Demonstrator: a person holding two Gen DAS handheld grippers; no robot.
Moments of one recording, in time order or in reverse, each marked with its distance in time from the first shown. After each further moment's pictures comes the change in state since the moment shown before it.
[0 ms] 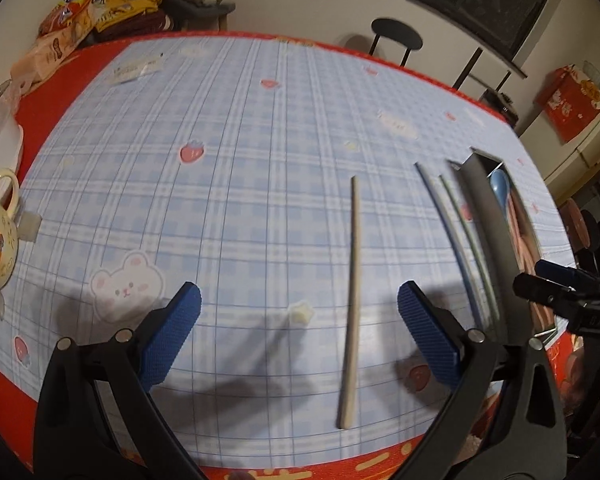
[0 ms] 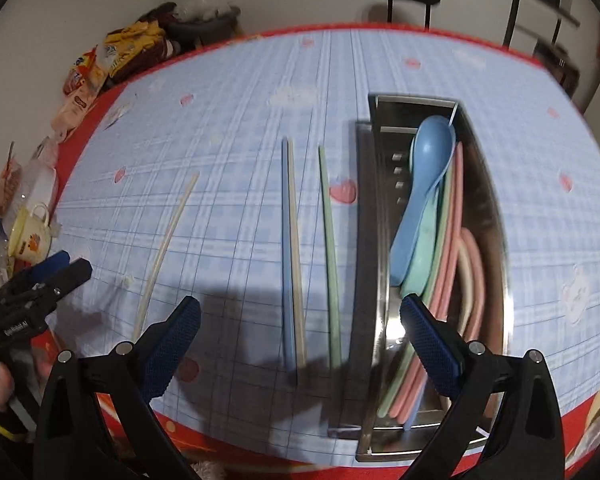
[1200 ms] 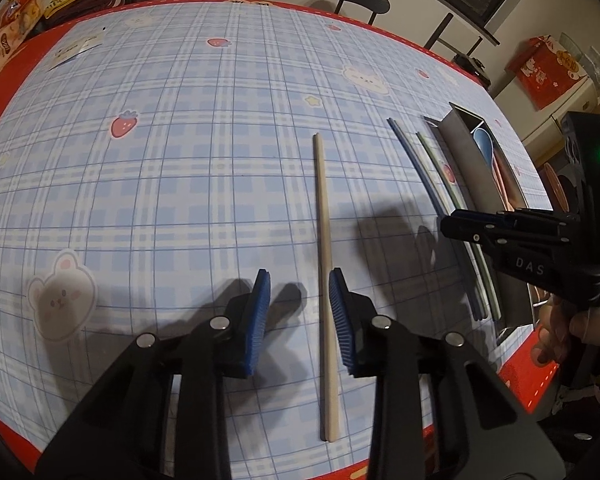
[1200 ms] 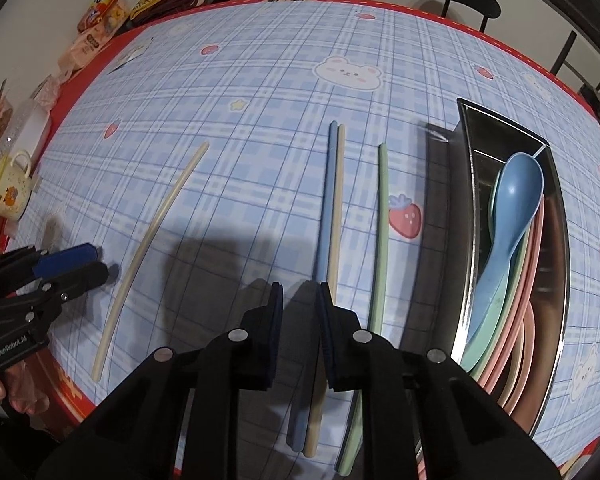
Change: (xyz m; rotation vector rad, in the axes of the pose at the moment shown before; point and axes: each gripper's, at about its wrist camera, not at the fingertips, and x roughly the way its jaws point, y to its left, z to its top) left arm 0.042 -0.019 0.001 0.074 0.100 -0.115; right arm 0.064 0.033 0.023 -0.192 0.087 -0.035
